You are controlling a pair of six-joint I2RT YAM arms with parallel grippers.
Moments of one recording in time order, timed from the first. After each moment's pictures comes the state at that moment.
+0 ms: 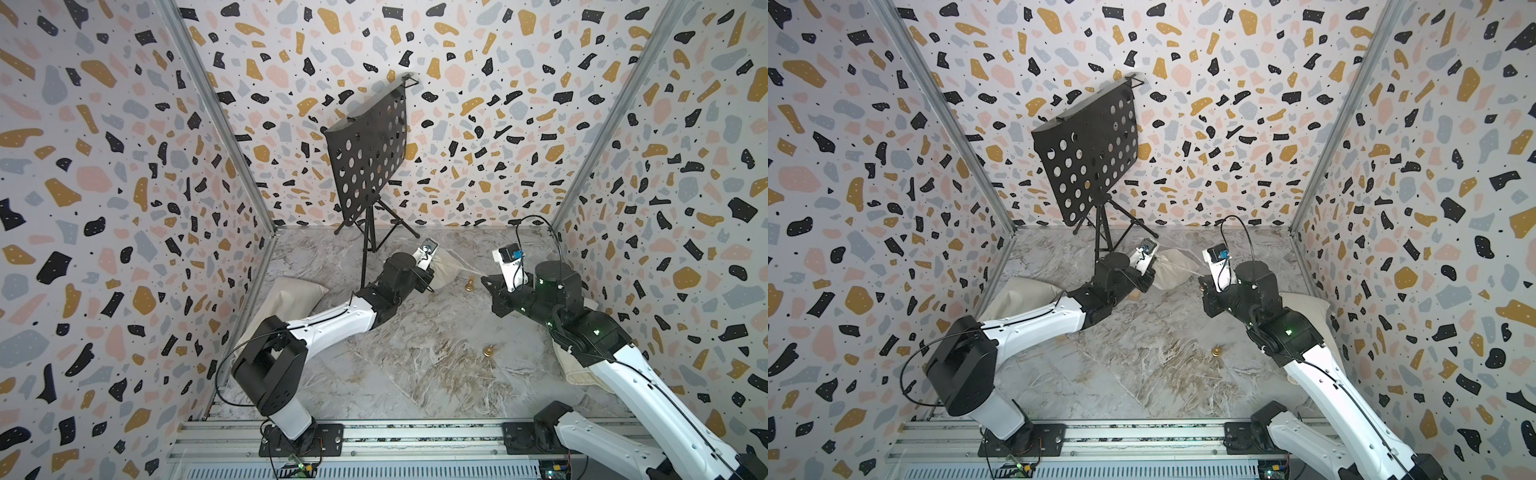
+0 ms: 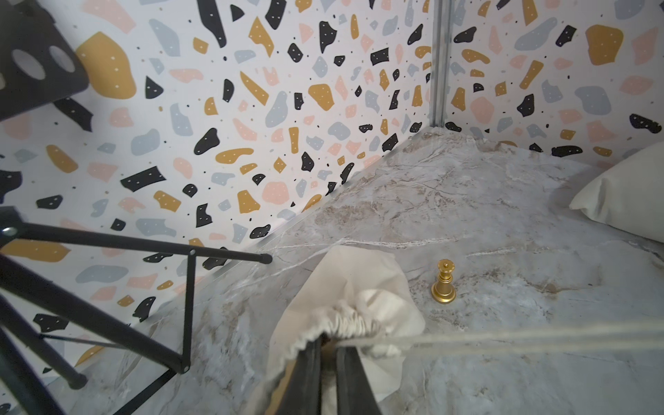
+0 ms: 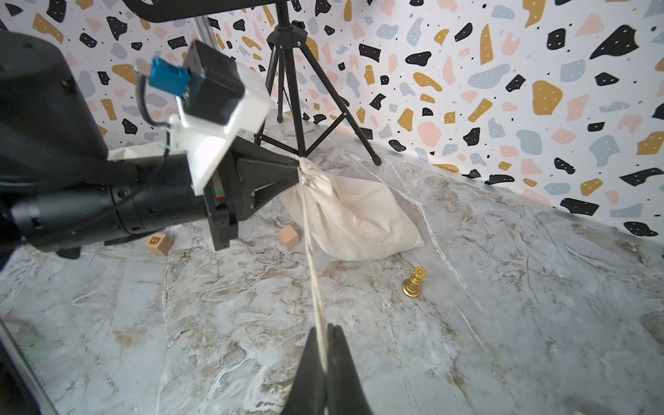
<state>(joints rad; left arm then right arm) -0.70 1.59 1.10 0.22 -0.16 0.18 0.55 0.91 1.08 -0.57 -0.07 0.03</state>
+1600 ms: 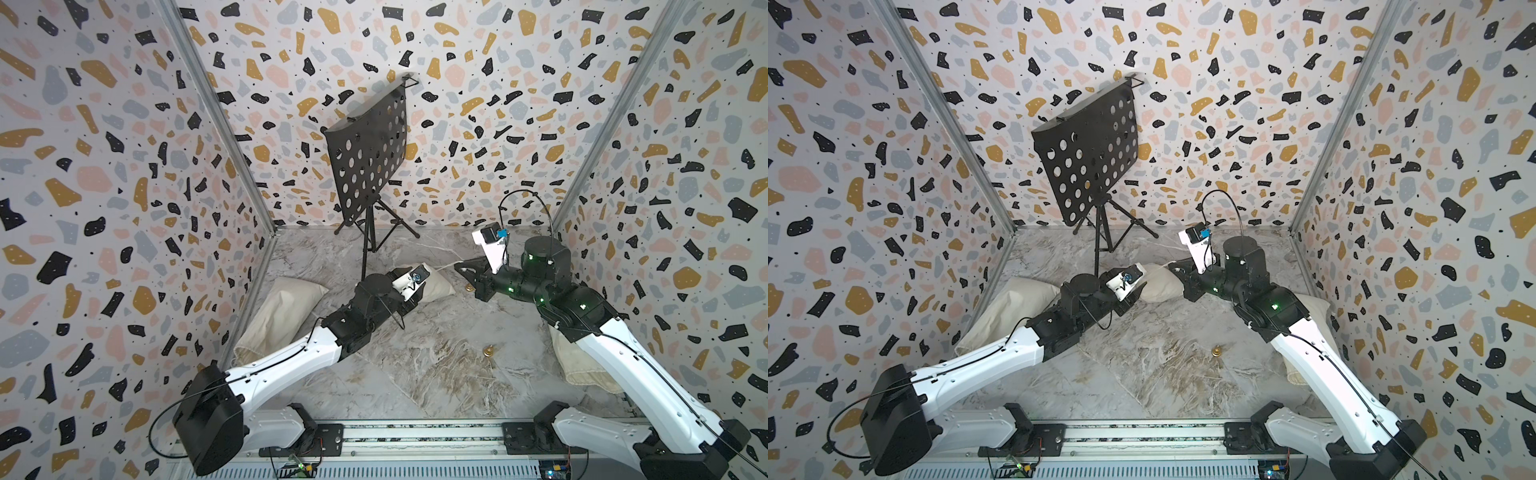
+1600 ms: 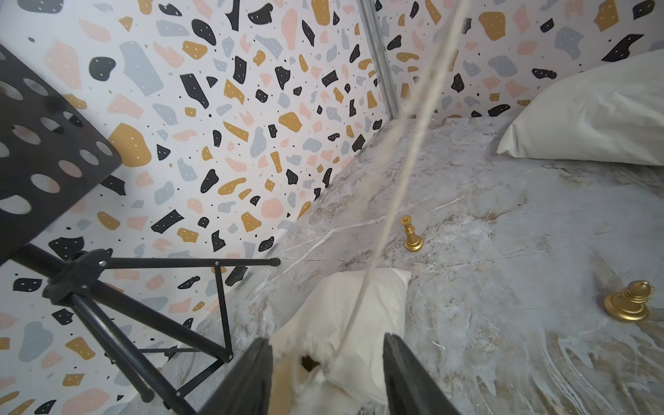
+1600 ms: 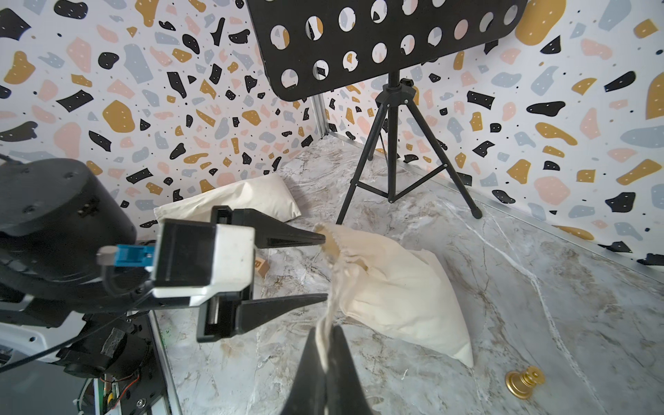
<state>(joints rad) -0.80 1.23 0.86 0.15 -0.10 0.42 0.58 1.10 1.27 -0.50 -0.36 0.08</state>
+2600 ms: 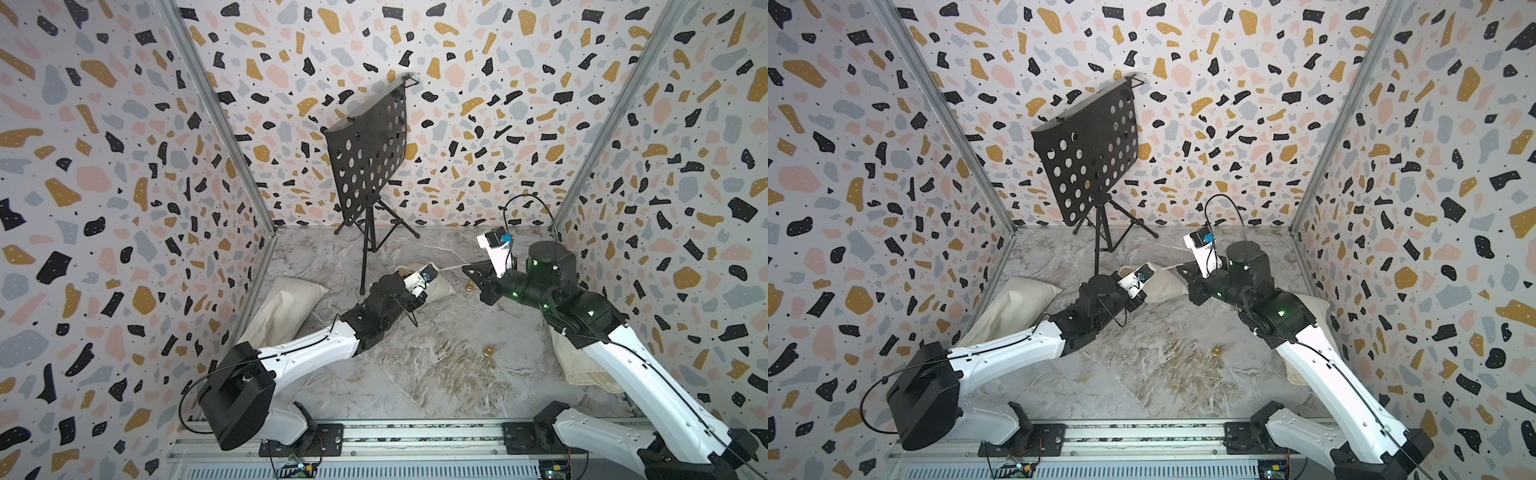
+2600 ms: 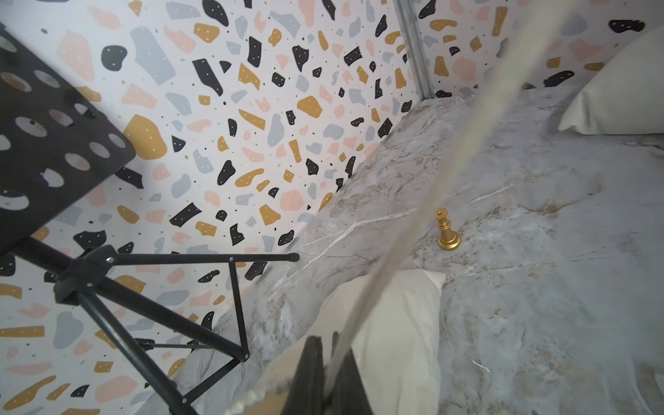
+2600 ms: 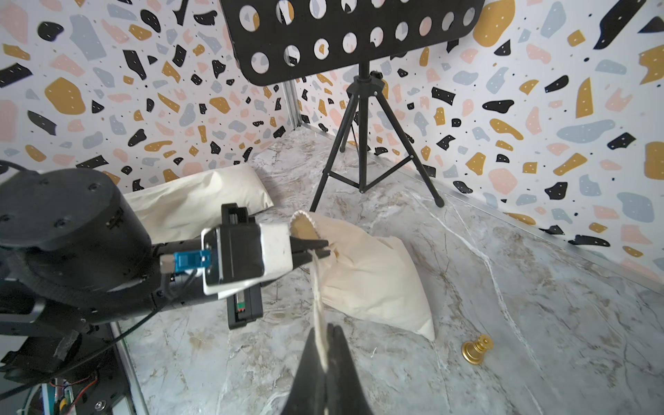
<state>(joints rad) -0.80 1.42 0.88 0.32 -0.27 0.46 0.59 1.05 1.26 -0.58 -0.21 0.01</state>
